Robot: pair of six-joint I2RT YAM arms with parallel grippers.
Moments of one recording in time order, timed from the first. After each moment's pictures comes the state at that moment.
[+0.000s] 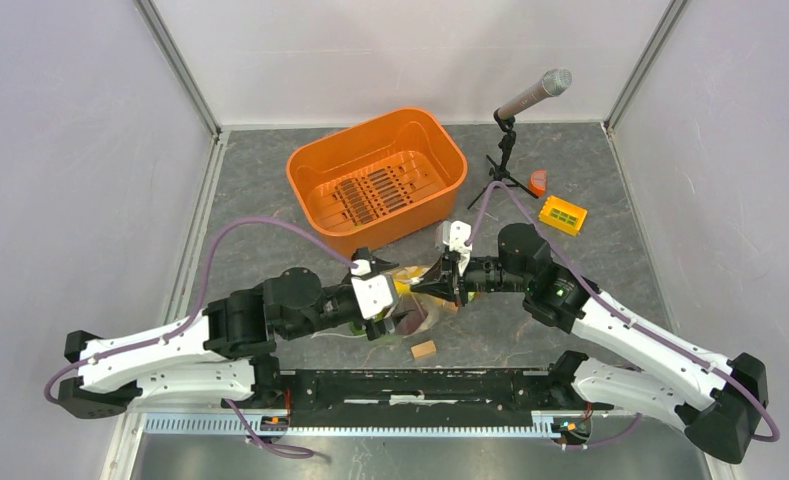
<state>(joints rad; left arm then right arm) -1.32 0.79 0.92 -0.32 -0.16 0.26 0.85 0.95 0.77 -0.06 -0.60 -0.08</state>
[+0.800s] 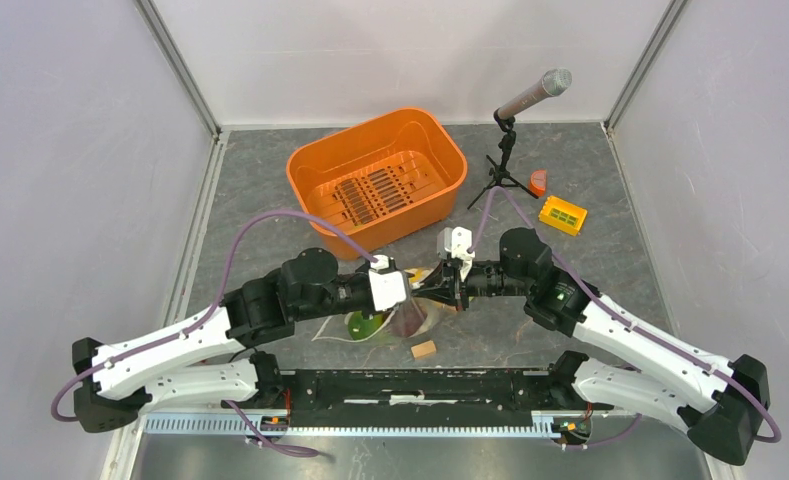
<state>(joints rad) -1.17 0.88 0.91 -0.28 0.09 0.38 0.86 0.93 0.73 -0.02 -0.63 -0.09</state>
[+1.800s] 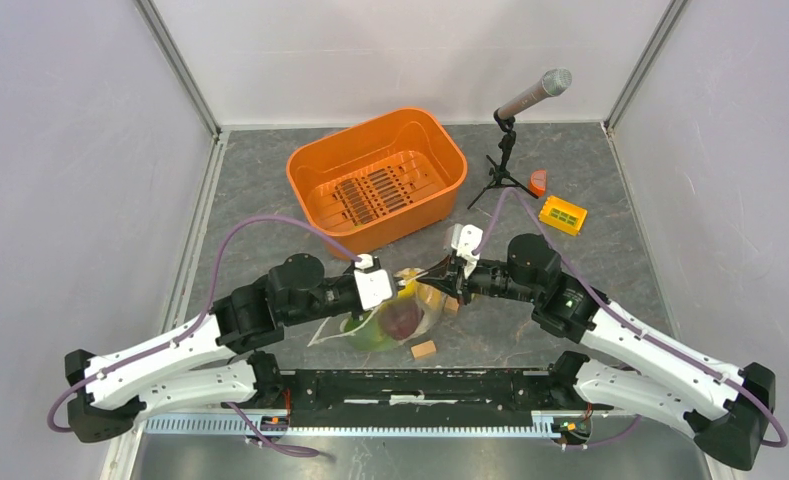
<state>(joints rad) -1.13 0.80 0.85 -0.28 0.08 0.35 0.88 0.87 0.72 -0.02 -0.41 -0.12</state>
